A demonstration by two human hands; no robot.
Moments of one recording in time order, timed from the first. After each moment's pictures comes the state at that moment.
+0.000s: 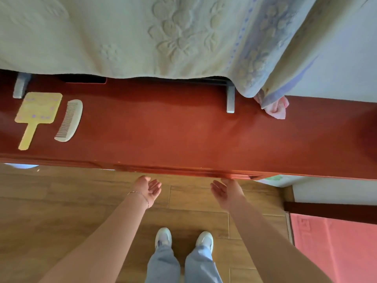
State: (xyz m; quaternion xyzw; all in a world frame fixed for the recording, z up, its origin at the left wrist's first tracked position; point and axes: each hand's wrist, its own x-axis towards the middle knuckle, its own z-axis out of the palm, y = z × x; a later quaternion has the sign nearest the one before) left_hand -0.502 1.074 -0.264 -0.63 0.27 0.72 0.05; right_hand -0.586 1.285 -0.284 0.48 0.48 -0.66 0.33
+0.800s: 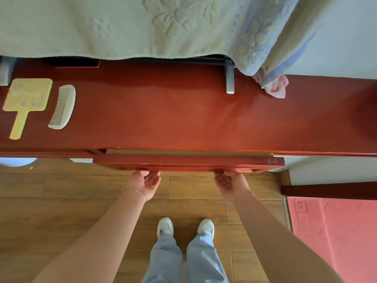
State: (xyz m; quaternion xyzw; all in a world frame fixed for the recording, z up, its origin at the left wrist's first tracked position) left_hand -0.480 1.069 -0.282 -0.61 0.18 0.77 0.02; right_hand -0.561 1.301 -0.300 0.46 0.40 -0.74 0.28
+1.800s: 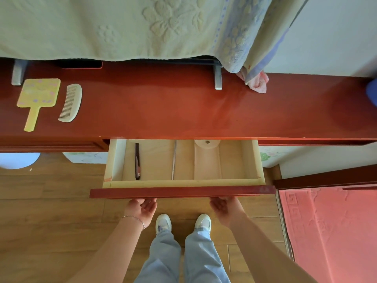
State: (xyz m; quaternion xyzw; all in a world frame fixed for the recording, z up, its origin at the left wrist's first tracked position) left_hand -0.384 1.104 -0.274 -0.66 0.18 0.72 0.03; right_hand -0.462 1.340 -0.293 0.49 0.42 -0.70 0.31
